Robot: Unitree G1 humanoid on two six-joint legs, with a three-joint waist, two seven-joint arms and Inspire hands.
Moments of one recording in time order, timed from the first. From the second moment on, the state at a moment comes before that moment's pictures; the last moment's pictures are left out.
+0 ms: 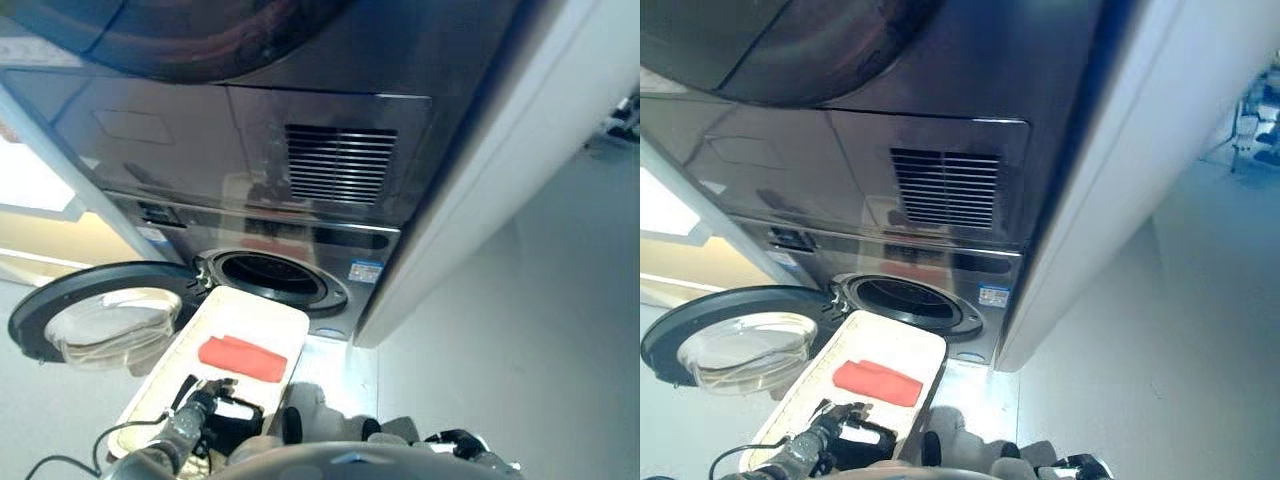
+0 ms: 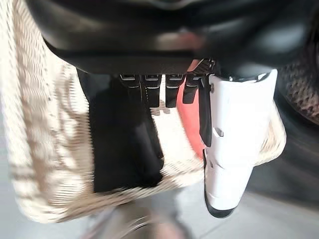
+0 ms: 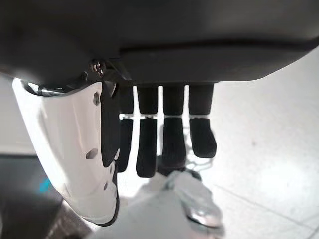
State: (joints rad) left arm -0.09 0.29 -0.47 1.34 0.09 -0.16 0.02; right arm 0.02 -0.34 0.20 1.35 0.05 -0.11 0.01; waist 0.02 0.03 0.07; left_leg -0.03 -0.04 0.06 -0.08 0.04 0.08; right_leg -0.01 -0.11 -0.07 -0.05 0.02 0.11
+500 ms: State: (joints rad) left arm -0.11 0.52 -0.77 1.20 0.79 -0.16 0.17; right arm 0.01 -0.42 0.19 1.35 -0.01 -0.13 0.00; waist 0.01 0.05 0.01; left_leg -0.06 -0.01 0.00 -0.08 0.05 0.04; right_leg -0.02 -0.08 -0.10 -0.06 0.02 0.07
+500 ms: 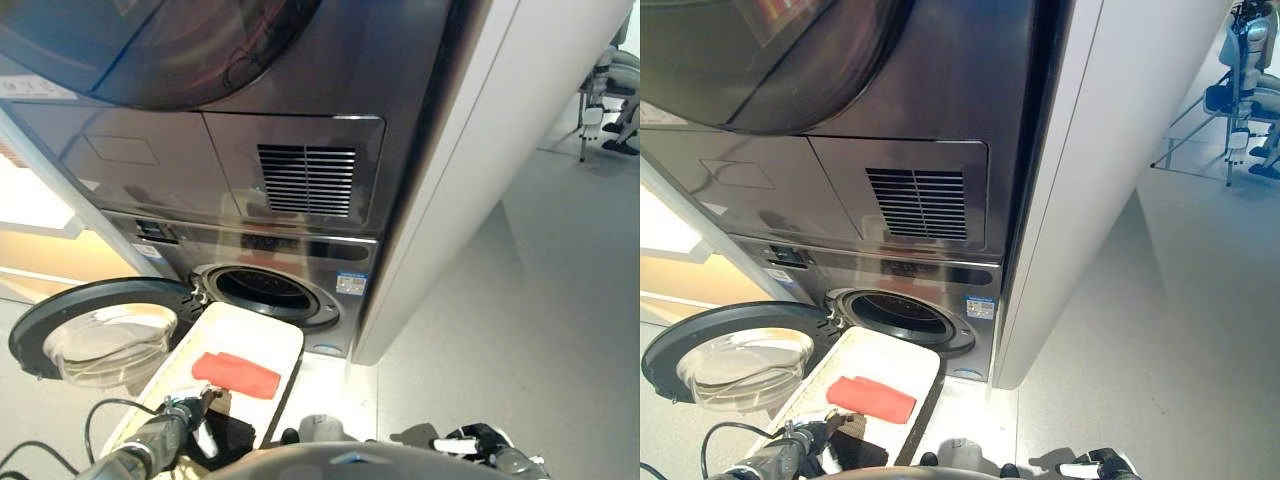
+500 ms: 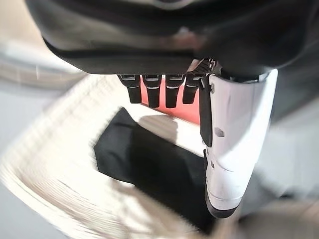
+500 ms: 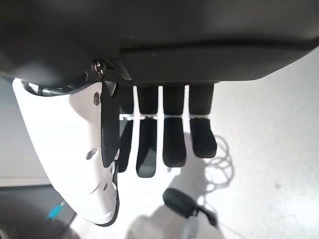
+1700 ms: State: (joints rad) left arm -0.68 0.65 -0.94 1.23 0.81 -0.05 0.30; right arm -0.29 -0.41 0.29 1.17 0.18 -0.20 -0.11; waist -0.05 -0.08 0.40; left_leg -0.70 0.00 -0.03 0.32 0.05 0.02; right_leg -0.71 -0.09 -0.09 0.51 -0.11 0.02
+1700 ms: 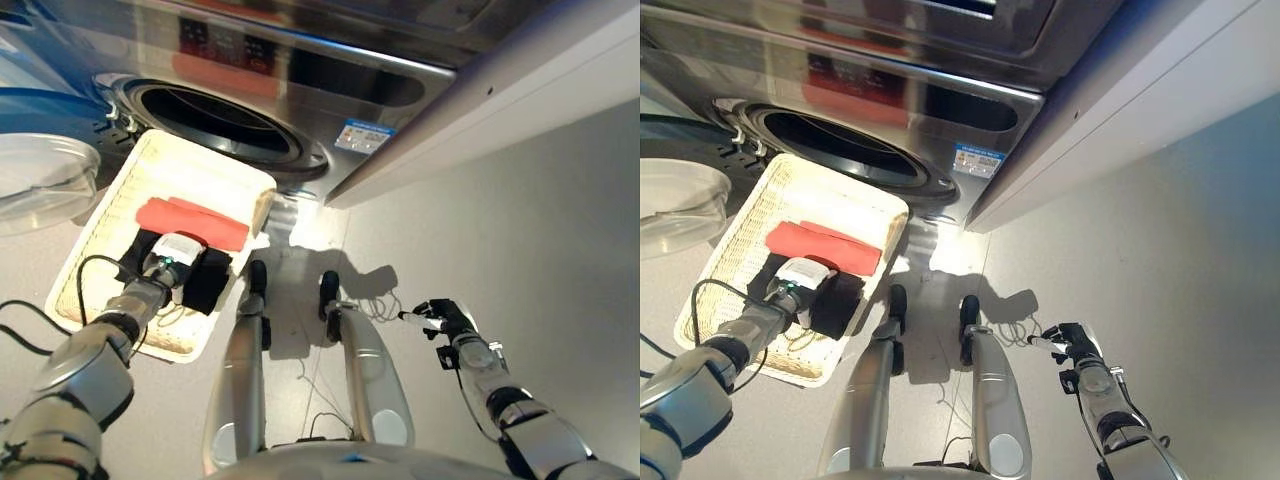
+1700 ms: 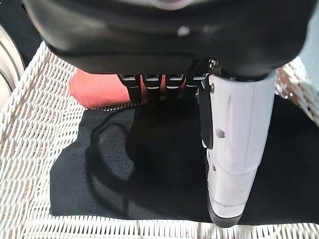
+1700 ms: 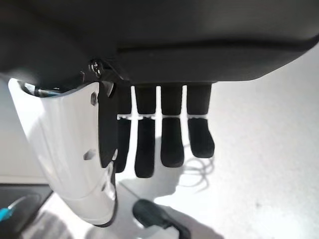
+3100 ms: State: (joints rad) left arm -0.51 0.67 -0.32 1.16 -0.02 -0.13 0.26; right arm -0.06 -0.39 0.26 0.93 0.17 -0.22 -0.06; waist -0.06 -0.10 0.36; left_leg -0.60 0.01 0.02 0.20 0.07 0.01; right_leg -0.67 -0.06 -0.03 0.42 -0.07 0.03
